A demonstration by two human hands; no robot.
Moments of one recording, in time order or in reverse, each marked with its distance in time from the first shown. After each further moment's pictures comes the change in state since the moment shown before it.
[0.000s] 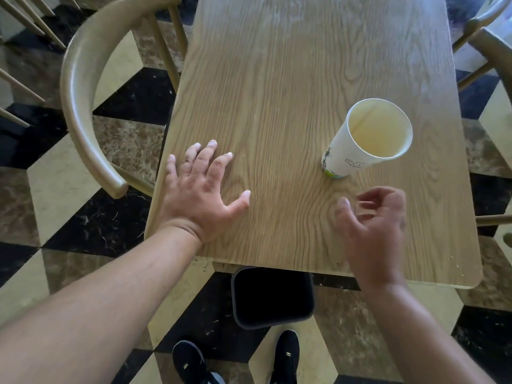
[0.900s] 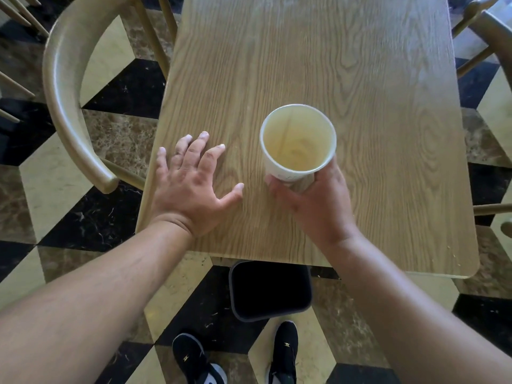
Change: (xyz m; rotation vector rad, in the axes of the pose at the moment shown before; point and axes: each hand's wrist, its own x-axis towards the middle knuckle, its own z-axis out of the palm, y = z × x) left_hand 0.000 0.001 -0.001 -0.004 -0.016 -0.010; right_hand 0.015 -0.033 0.053 0.125 -0.305 -0.171
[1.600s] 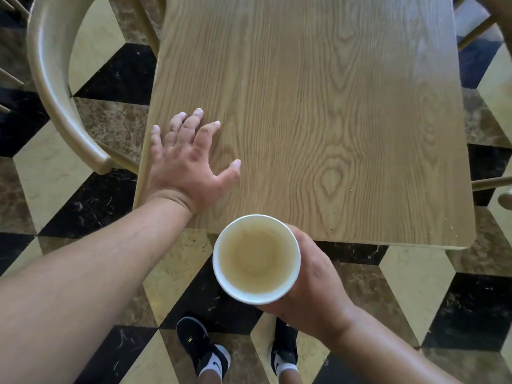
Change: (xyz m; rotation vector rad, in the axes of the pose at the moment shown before) left_hand 0.000 0.001 0.004 0.004 0.043 -0.002; right_hand -0.136 0.011 -0.012 -0.161 -0.354 -0.176
